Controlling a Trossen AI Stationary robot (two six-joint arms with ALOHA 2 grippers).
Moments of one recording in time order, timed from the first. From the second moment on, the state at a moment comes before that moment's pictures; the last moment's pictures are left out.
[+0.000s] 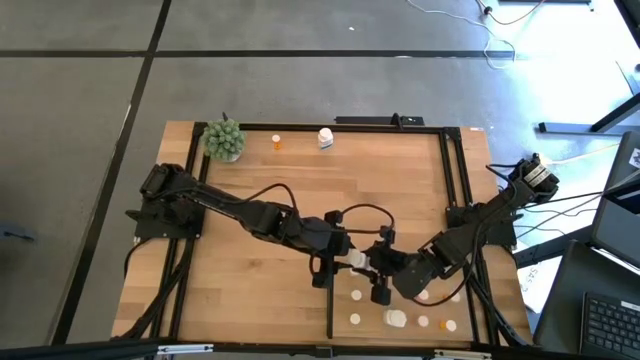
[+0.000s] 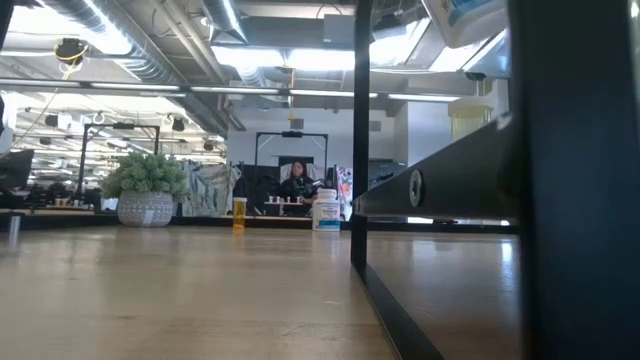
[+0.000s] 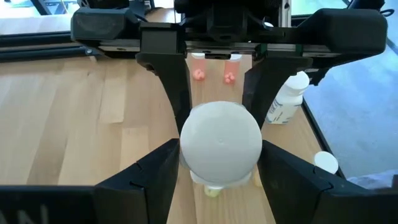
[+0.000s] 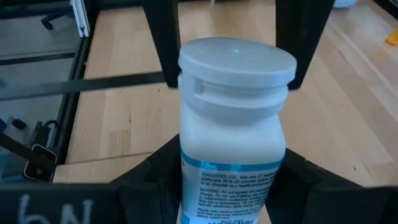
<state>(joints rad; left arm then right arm) -0.29 1.80 1.55 -0.24 -0.16 -0.10 0.66 1.49 1.06 -0.33 0.63 0.57</state>
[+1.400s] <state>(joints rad) -0.29 1.79 1.56 -0.17 -0.17 -0.10 0.64 1.49 1.06 -0.31 0.59 0.54</state>
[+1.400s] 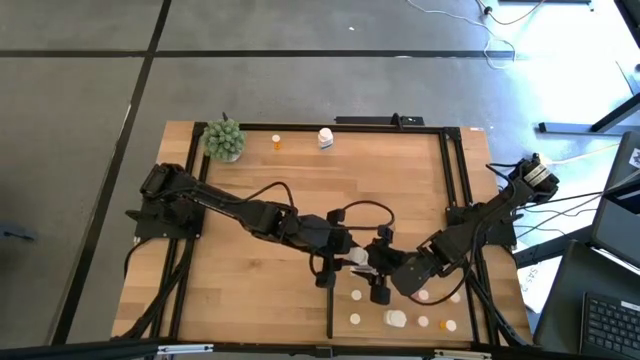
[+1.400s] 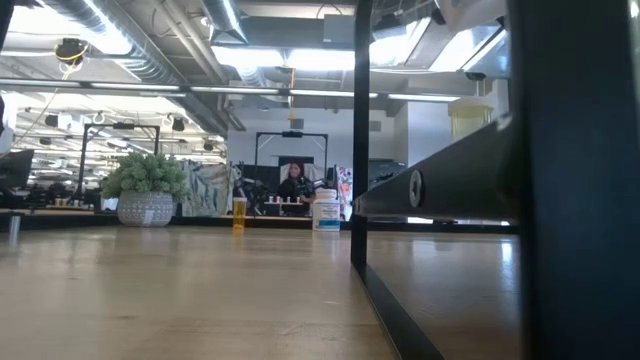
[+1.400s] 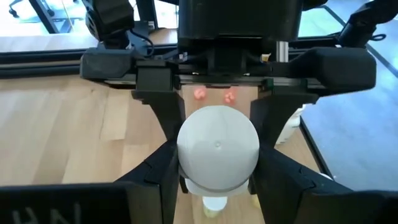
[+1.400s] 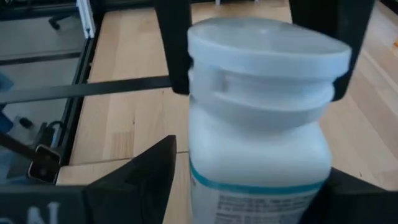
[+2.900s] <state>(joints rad) -0.26 1.93 1.79 -0.27 -0.18 -0.19 1.03 1.12 1.10 -0.41 0.98 0.41</state>
